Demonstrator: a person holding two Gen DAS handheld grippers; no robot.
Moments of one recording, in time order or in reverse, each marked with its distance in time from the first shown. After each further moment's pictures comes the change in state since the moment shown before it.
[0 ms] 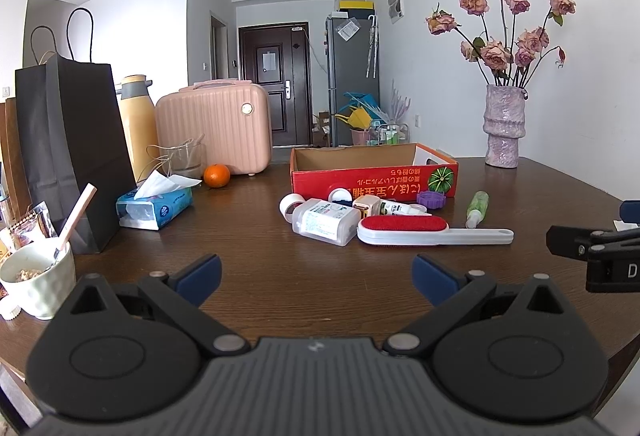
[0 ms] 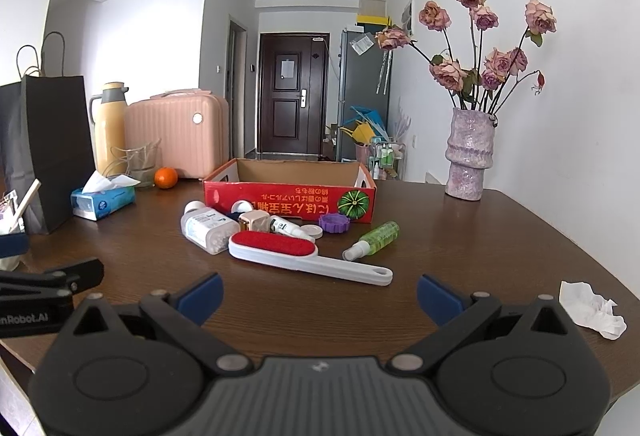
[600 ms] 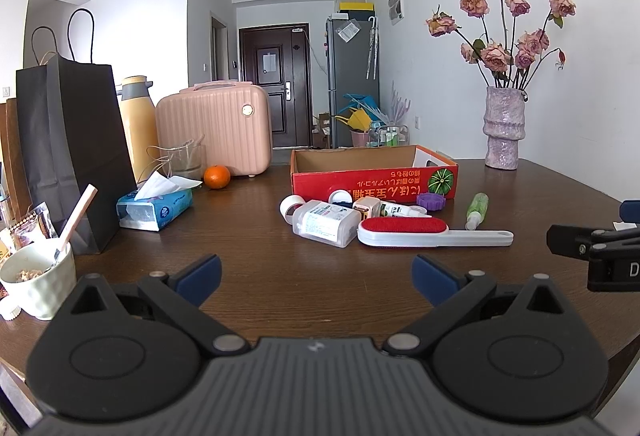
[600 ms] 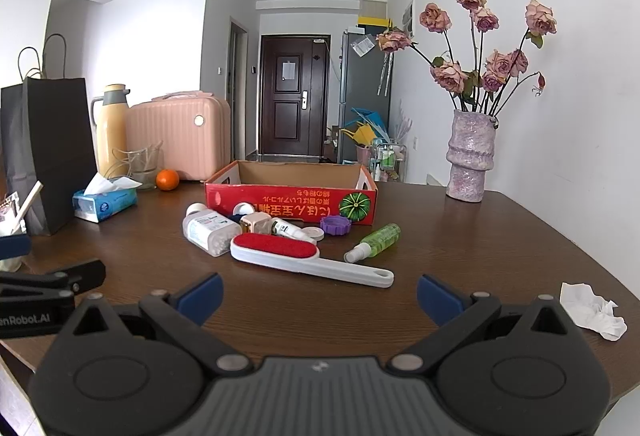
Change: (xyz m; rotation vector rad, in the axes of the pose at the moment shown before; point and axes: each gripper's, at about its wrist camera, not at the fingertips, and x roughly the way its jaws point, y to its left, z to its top) left arm -0.003 -0.001 0.001 -0.002 -0.001 -0.002; right arm -0.005 0.004 0.004 -0.001 -0.007 0.005
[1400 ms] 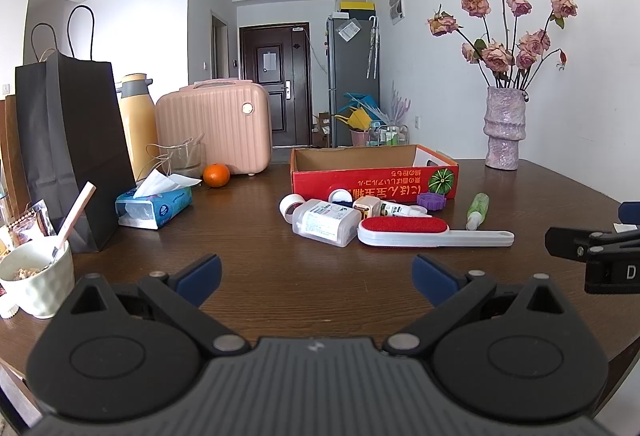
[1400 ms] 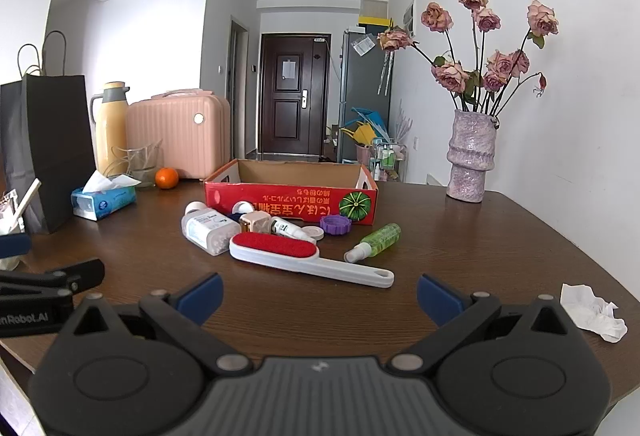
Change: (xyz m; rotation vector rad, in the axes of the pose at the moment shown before) left arm -0.002 0.000 0.000 -0.004 -0.001 0.000; right arm 0.002 0.000 -0.002 -0.006 0.001 -0.001
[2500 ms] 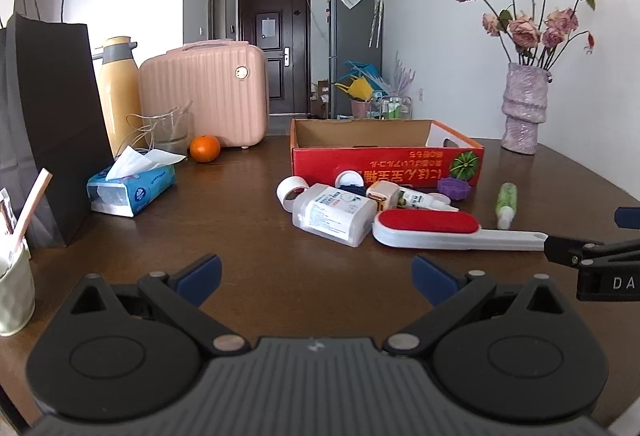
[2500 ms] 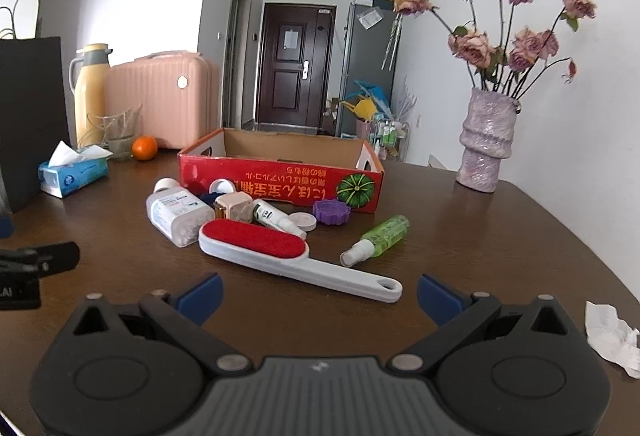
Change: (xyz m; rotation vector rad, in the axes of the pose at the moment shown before) left arm 0.102 0.019 0.017 -0.033 0.113 -0.019; right arm 0.107 -0.004 0.019 -0.057 0.099 -0.016
